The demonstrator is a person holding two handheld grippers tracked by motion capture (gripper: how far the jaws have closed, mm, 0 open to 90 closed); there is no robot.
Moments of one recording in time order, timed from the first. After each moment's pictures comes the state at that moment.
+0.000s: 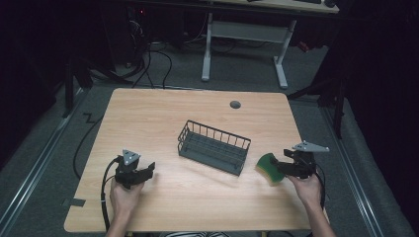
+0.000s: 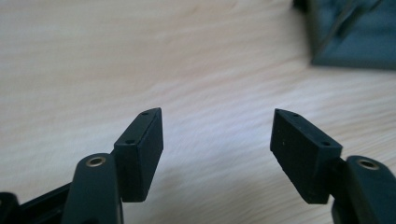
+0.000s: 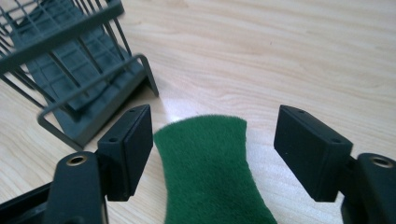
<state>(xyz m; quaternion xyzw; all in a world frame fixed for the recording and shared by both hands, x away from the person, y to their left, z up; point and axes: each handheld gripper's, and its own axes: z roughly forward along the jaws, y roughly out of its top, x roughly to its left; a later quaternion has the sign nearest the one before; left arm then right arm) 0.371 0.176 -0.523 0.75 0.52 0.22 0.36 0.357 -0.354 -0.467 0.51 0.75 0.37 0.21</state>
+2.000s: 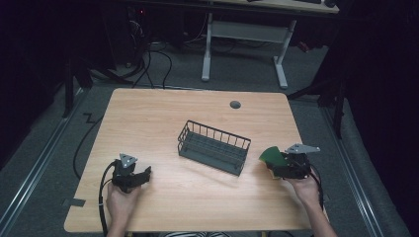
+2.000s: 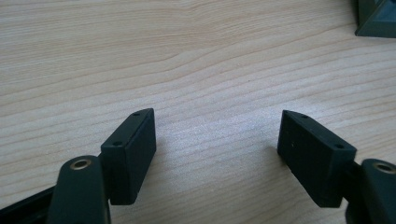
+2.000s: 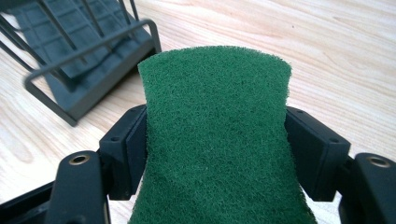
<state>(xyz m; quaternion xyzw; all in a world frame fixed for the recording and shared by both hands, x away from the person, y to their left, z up) 0.371 0.185 -0.537 0.75 0.53 0.23 0.34 0.363 -0.347 -0.480 0.48 0.79 0.34 0.20</state>
